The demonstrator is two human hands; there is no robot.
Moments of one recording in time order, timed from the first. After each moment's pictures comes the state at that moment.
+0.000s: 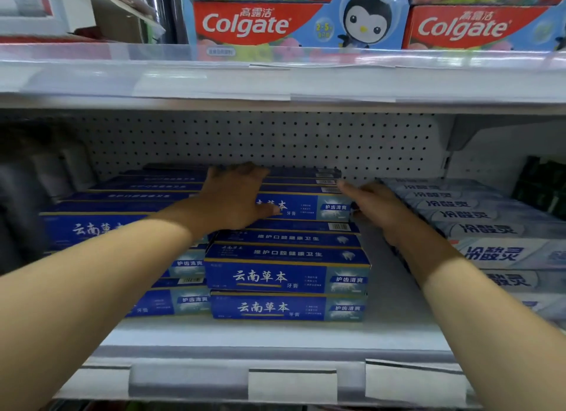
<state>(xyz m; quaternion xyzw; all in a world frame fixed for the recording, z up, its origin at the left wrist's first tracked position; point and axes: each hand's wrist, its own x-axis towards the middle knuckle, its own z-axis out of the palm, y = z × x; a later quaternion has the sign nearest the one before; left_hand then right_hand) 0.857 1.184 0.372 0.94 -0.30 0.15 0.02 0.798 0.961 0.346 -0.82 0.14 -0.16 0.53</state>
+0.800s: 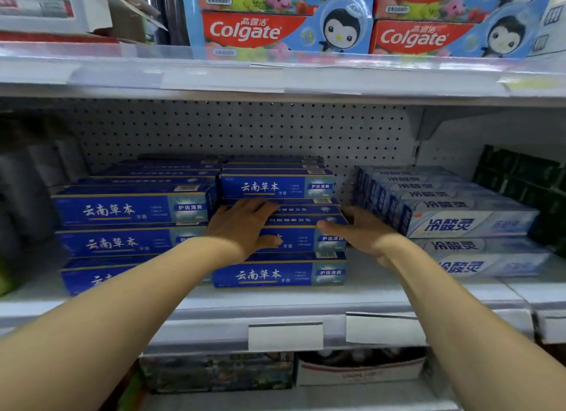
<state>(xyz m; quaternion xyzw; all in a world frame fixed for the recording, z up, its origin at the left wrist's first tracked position) 0.810 1.187 0.318 0.93 -0.35 0.07 0.01 0.738 0.977 0.306 -0.85 0.08 -0.06 0.51</state>
